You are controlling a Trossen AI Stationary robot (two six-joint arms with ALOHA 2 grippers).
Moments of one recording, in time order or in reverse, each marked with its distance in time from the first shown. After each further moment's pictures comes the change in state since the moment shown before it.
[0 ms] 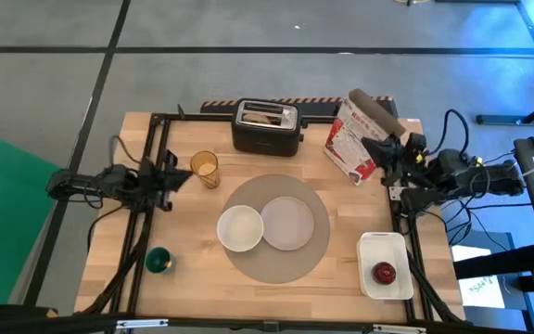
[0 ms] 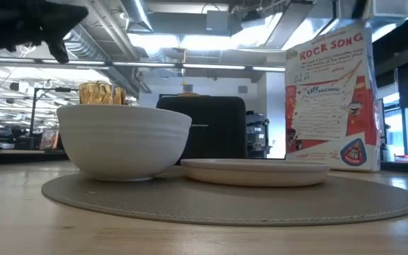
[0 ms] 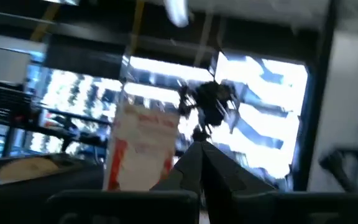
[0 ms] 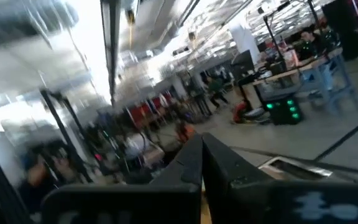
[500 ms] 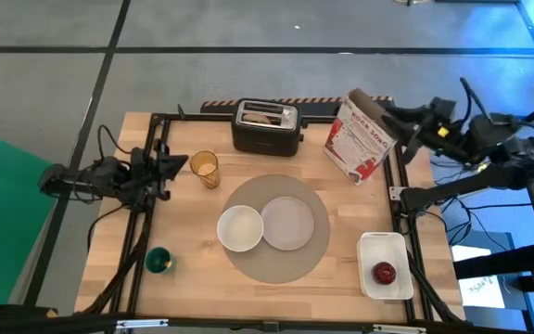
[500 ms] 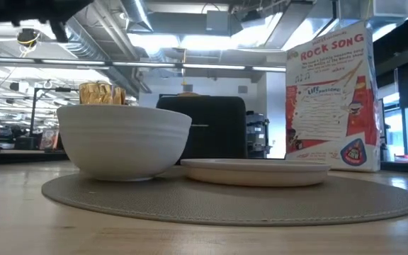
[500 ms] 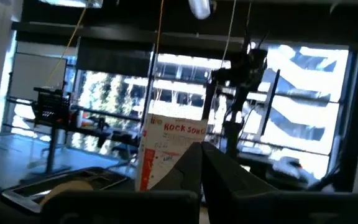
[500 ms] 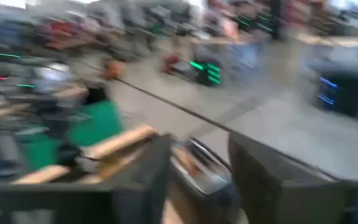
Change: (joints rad) left arm 0.000 0.193 0.226 -0.117 -0.095 0.094; right arm 0.000 0.263 0.772 -0.973 0.217 -0.030
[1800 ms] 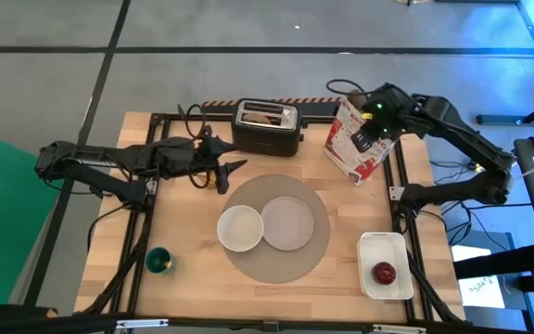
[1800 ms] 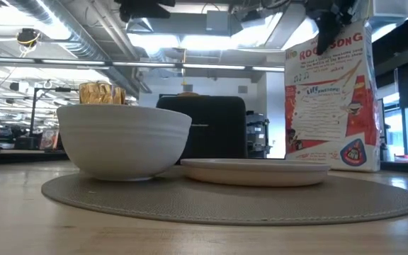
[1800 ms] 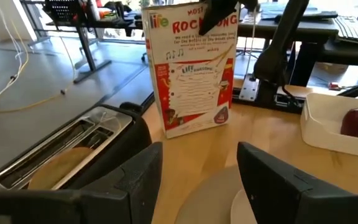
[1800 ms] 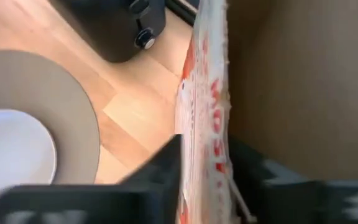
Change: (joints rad) left arm 0.110 0.886 0.722 -0.481 0.016 -0.040; right arm -0.703 0.399 0.055 -0.566 -0.589 -0.010
